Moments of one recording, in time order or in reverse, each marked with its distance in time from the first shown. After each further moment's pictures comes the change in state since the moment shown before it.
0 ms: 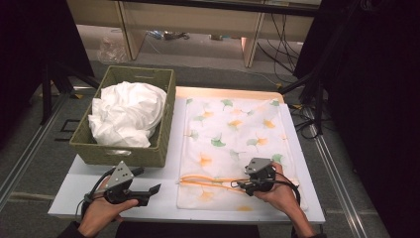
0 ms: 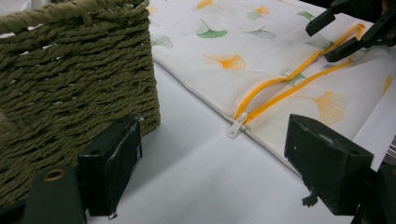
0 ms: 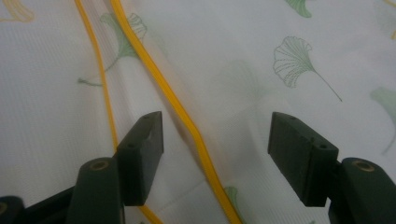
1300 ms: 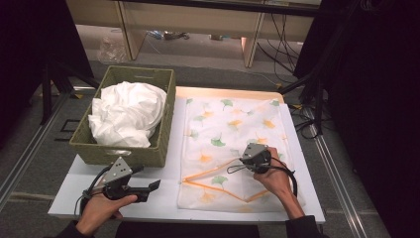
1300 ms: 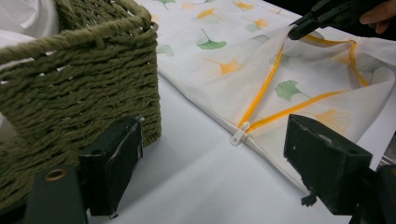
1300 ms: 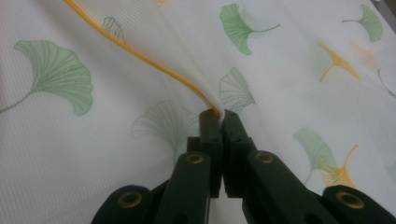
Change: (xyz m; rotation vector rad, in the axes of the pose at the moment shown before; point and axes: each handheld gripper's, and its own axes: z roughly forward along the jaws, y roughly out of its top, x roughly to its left) left arm 0.004 0.012 -0.003 -0.015 -0.012 -0.040; right arm -0.032 0.030 0.001 0.020 -0.105 -0.094
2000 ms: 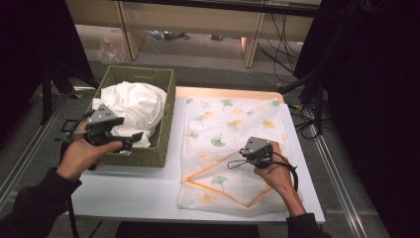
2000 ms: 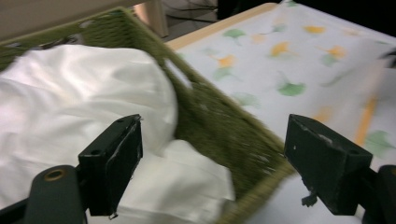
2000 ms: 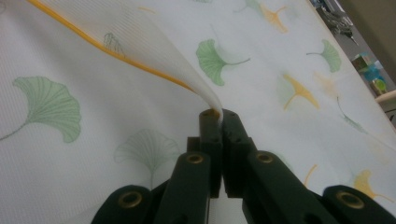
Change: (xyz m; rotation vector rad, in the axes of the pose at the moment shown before) left arm 0.088 0.124 -0.013 0.075 0.200 0.134; right arm -0.008 0.016 -0.017 -0.066 -0.038 -0.036
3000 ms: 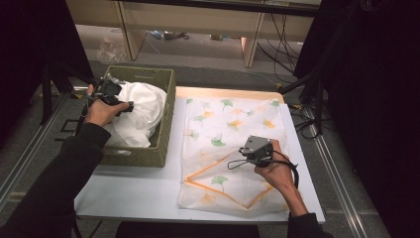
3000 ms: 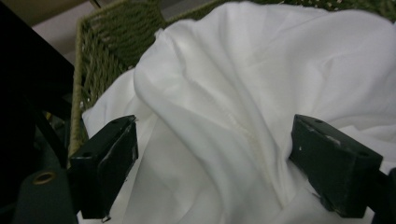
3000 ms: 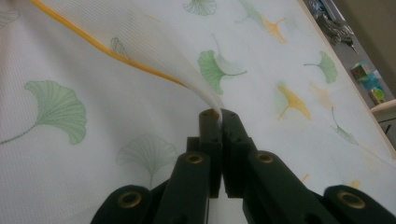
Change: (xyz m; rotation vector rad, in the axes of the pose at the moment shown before) left arm 0.094 0.008 0.101 0.295 0.304 -0.103; right arm 0.000 0.006 -0.006 -0.003 0.010 -0.018
